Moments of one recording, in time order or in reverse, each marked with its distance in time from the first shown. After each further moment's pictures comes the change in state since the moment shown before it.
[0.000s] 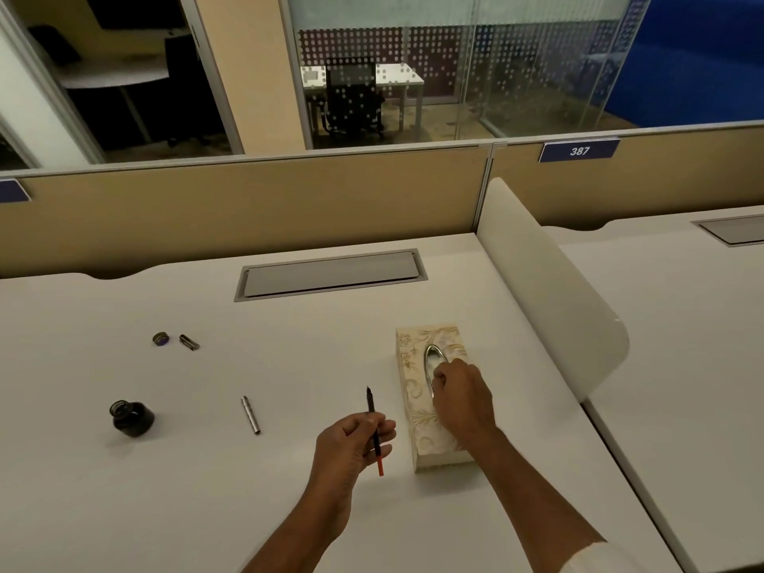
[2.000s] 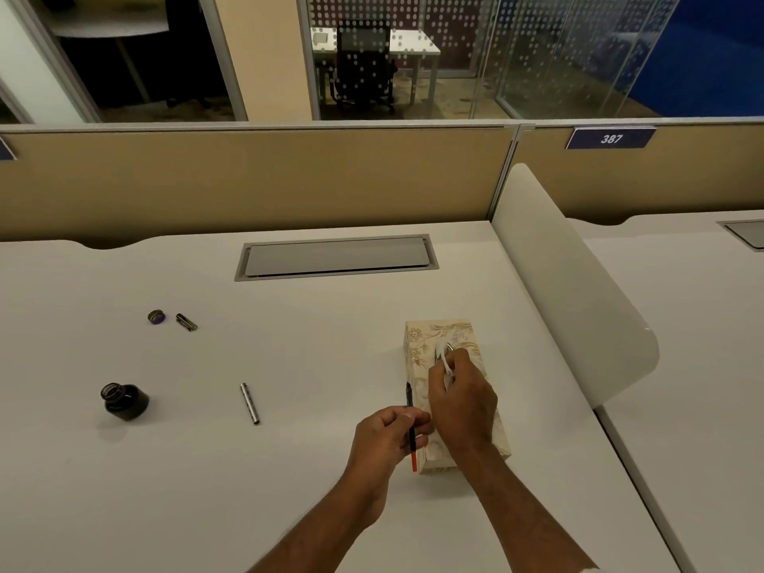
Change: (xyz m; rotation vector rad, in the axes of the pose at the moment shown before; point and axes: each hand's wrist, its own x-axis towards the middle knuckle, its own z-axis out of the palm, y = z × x) left_hand 0.021 -0.003 0.037 0.061 -0.076 -0.123; right_hand -0.009 -0.027 0.013 0.238 0.337 -0.026
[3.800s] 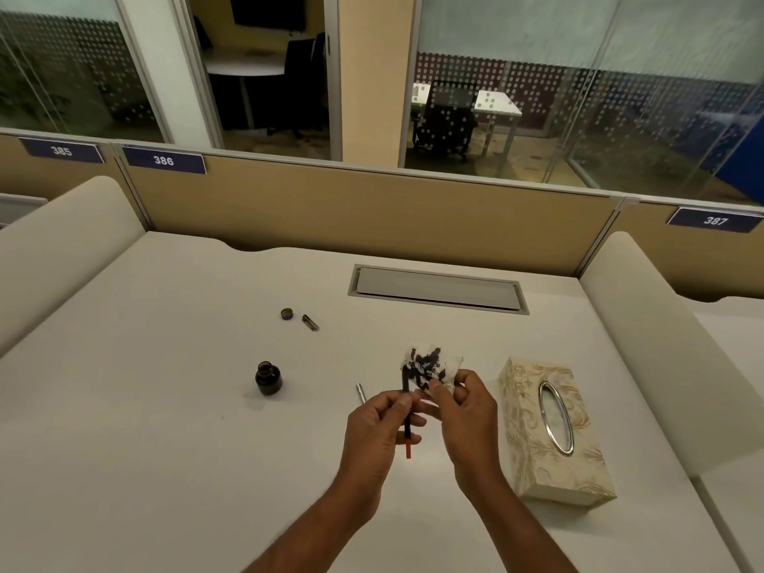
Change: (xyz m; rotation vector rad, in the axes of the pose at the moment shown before) left_hand -0.095 0.066 -0.161 -0.072 0.162 0.378; right_hand -0.082 -0.195 0.009 0.709 -0.379 0.273
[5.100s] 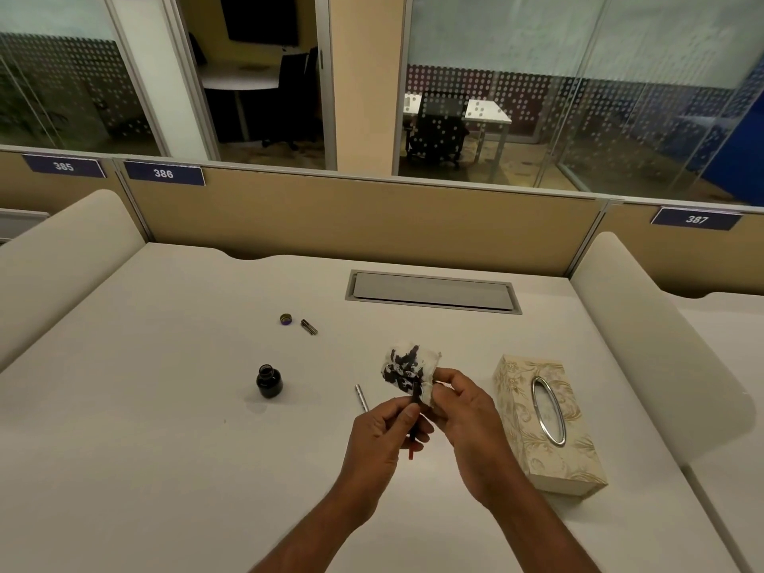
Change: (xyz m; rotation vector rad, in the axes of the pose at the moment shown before) left_hand -0.015 -0.007 -0.003 0.086 -0.150 0.124; right_hand -0.026 -0.033 -0.021 0.205 -0.292 0.110
